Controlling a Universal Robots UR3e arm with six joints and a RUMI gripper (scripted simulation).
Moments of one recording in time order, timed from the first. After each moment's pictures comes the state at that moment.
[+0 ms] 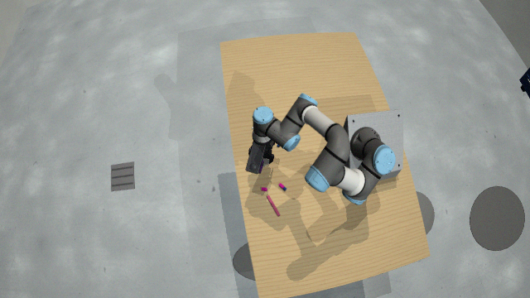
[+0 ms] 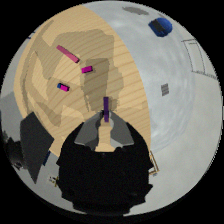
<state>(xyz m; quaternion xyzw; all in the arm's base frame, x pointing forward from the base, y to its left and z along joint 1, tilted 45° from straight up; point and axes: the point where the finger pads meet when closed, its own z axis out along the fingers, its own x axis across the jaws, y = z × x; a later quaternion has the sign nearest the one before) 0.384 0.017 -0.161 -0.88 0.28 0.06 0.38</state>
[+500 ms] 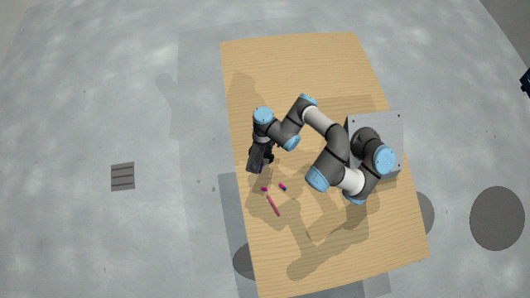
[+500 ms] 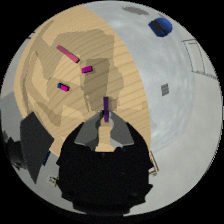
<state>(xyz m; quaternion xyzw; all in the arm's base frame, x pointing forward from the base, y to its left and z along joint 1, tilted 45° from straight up) 0.383 0.017 -0.161 -0.88 0.28 0.06 0.38</state>
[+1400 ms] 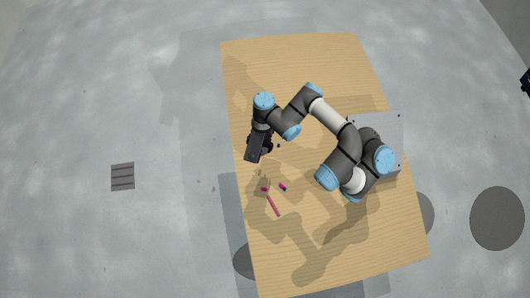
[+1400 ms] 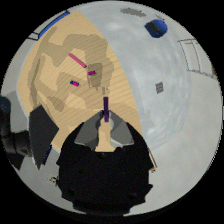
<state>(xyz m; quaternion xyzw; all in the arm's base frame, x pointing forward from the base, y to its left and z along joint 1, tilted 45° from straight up) 0.381 -0.046 -0.104 -0.88 0.28 0.04 0.37</state>
